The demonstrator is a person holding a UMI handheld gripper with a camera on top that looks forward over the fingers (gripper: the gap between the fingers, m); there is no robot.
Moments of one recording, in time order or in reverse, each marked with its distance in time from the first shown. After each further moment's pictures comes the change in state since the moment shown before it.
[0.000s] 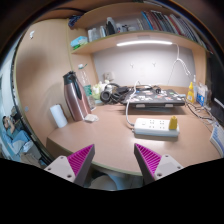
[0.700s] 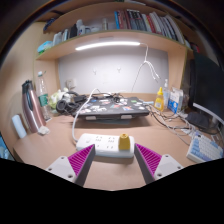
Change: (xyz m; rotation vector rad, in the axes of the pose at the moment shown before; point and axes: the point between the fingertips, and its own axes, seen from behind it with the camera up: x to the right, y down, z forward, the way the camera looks) arm 0.181 -0.043 0.037 0.085 0.322 0.014
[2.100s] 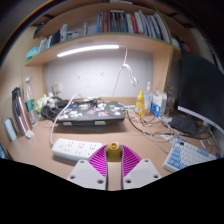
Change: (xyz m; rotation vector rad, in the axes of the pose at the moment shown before) arm 0.098 -0.023 -0.007 0.019 0.094 0.009
